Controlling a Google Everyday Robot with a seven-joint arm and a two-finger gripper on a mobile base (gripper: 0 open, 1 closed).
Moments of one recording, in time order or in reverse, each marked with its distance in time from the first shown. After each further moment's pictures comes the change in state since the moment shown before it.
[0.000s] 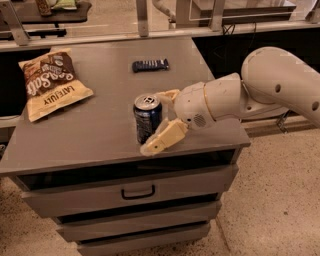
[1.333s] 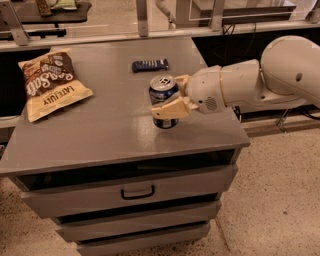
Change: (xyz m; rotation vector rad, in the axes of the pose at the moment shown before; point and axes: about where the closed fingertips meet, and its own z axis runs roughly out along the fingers) arm -0.020 -0.039 -0.032 0.108 -0.094 0.021
